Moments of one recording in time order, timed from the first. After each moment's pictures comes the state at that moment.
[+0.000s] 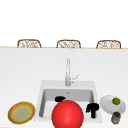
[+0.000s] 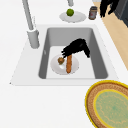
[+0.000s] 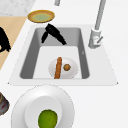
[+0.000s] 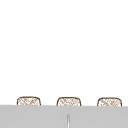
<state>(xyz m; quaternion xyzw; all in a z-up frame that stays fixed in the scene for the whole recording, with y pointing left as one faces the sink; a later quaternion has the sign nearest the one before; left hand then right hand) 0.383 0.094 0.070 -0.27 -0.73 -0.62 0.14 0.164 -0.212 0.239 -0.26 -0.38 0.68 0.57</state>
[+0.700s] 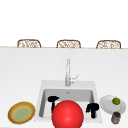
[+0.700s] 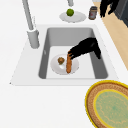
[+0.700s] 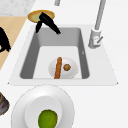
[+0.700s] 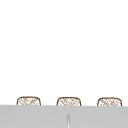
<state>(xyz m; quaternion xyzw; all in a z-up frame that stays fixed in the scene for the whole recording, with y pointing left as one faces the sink) 0.340 0.154 0.118 -0.27 -0.72 -0.62 0.15 0.164 -0.212 0.239 -0.26 -0.38 0.68 0.57</state>
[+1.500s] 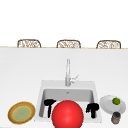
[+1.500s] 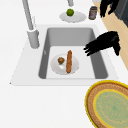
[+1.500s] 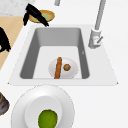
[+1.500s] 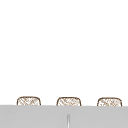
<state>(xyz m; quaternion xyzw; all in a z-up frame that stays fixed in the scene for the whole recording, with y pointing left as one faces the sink) 0.258 0.173 0.165 -0.27 -0.72 -0.63 0.15 0.164 -0.212 0.239 -0.26 -0.38 0.68 0.57</state>
